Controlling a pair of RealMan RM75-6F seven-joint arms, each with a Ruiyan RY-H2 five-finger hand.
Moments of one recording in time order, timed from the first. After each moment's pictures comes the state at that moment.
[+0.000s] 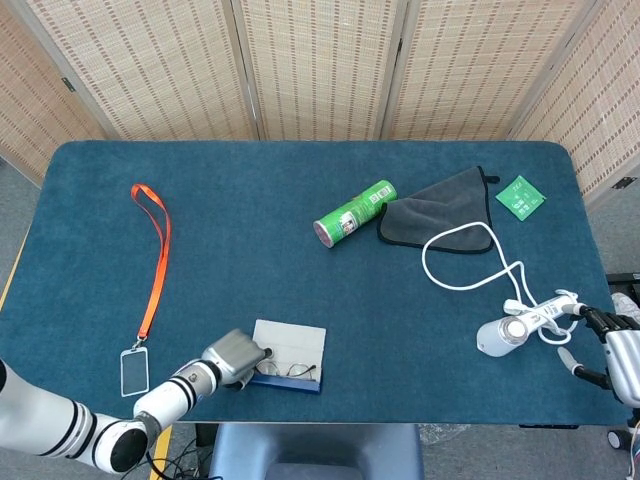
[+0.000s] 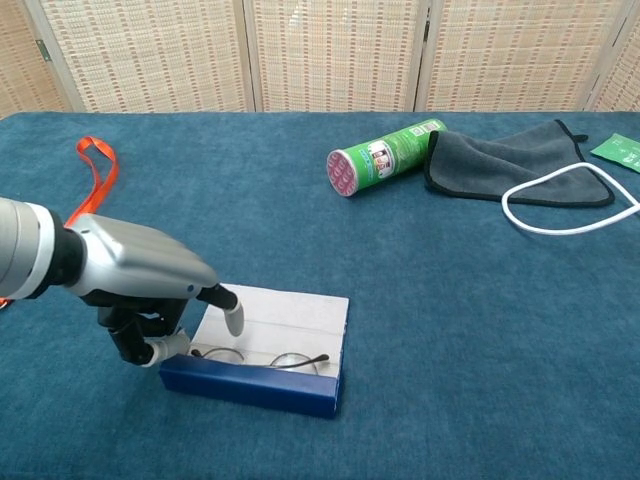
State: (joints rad) left arm -1.30 -1.28 0.25 -2.05 0.60 0.86 0.65; right arm 0.03 -1.04 0.05 -1.56 -1.55 1.53 0.17
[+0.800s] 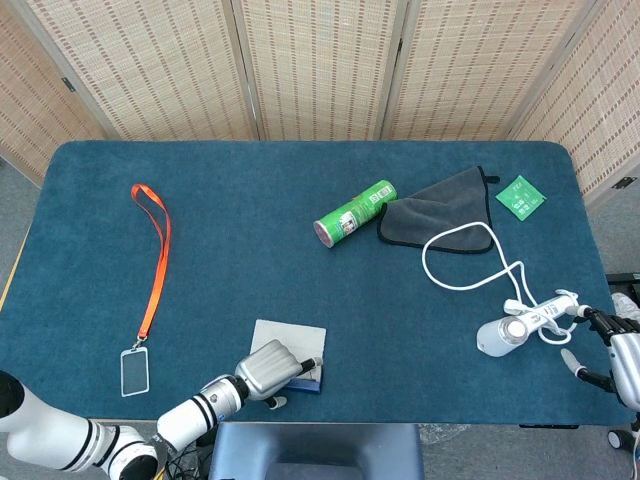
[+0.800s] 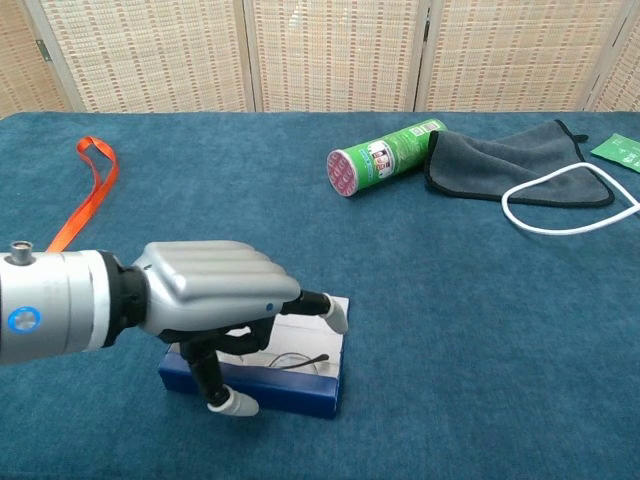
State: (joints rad) left arm -1.06 -1.49 0.14 -1.89 1.02 0.96 0.59; right arm 0.01 -1.05 0.04 -1.55 -1.56 1.56 0.18
